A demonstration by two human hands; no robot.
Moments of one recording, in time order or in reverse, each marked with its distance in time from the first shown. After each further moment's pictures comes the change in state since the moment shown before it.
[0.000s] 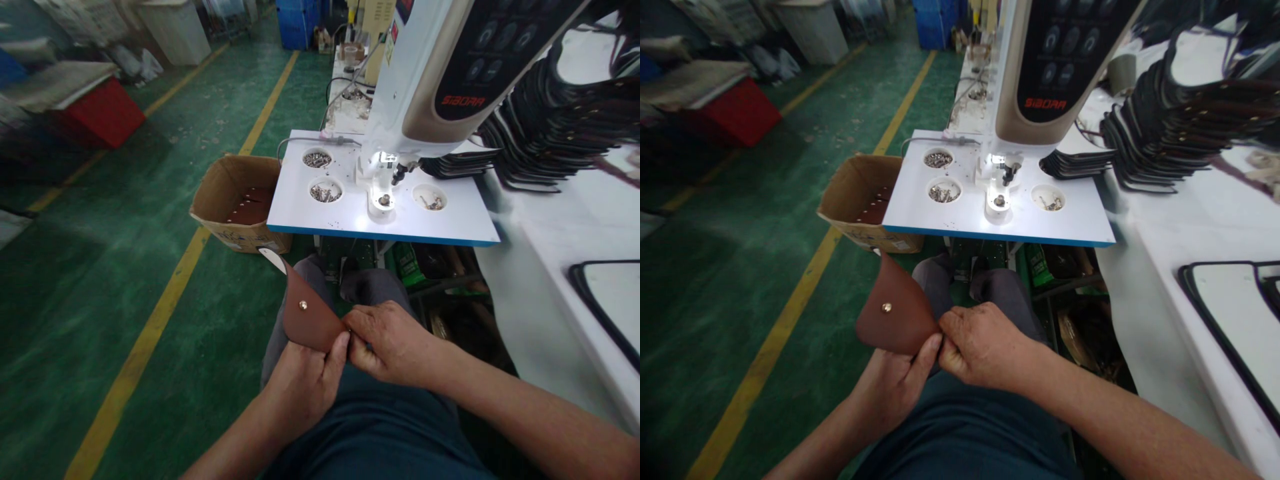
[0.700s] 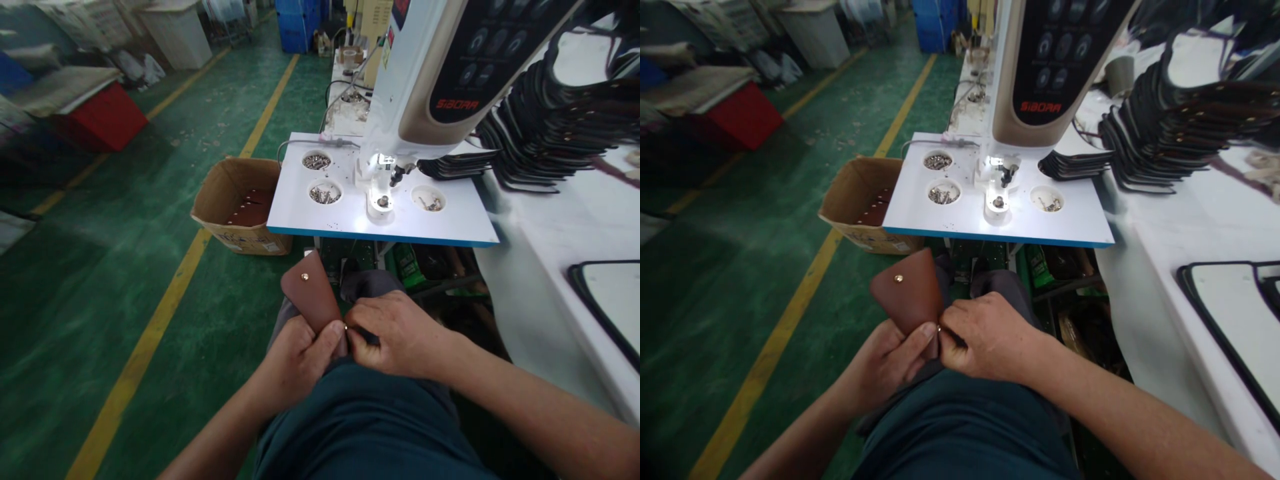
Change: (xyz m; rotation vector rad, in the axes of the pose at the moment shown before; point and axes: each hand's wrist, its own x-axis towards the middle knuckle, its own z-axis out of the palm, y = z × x) left_hand 0.027 0.007 -0.031 -0.721 -0.333 -0.373; right_hand 0.003 0.005 -0.013 -0.057 0.101 -0.031
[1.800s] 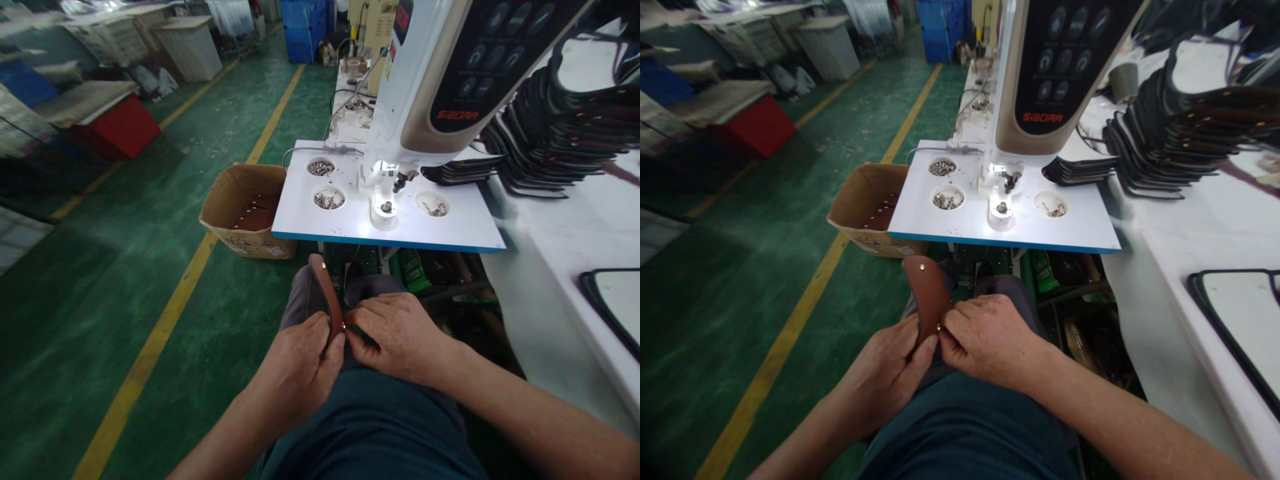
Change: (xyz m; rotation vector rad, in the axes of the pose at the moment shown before) left_hand -0.007 0.011 -0.001 0.605 0.146 0.183; right_hand 0.005 -0.002 -0.002 -0.118 0.075 -0.047
